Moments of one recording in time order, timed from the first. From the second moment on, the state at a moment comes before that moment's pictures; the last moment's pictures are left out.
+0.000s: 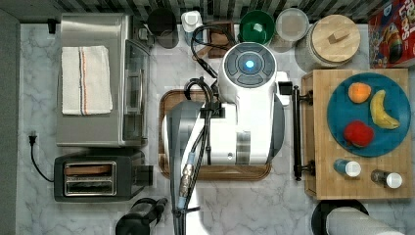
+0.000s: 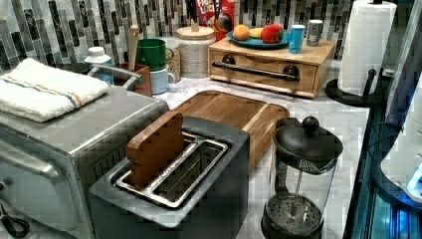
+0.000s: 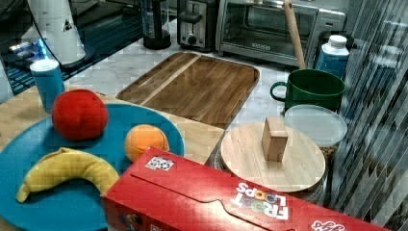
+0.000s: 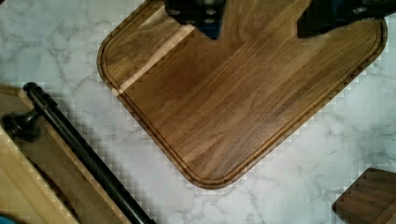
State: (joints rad) arm 0.01 0.05 -0.03 -1.87 -0.04 0.26 -0.07
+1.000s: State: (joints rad) arm -0.02 0.02 -0.04 -1.96 -0.02 0.34 -0.28
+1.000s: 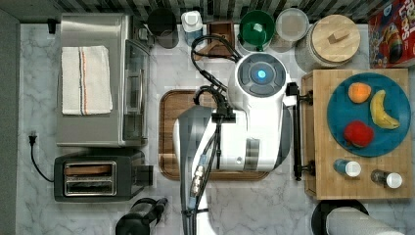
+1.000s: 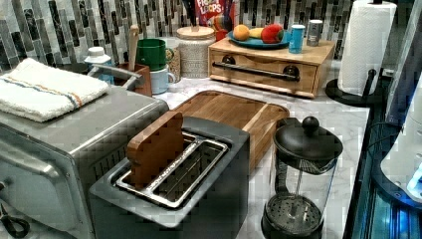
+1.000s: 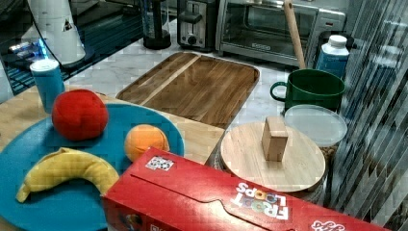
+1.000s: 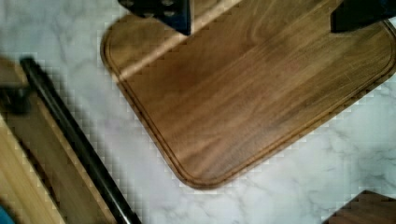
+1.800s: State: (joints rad) arm -0.07 -0.01 -0.14 -2.13 -0.14 0.47 -0.86
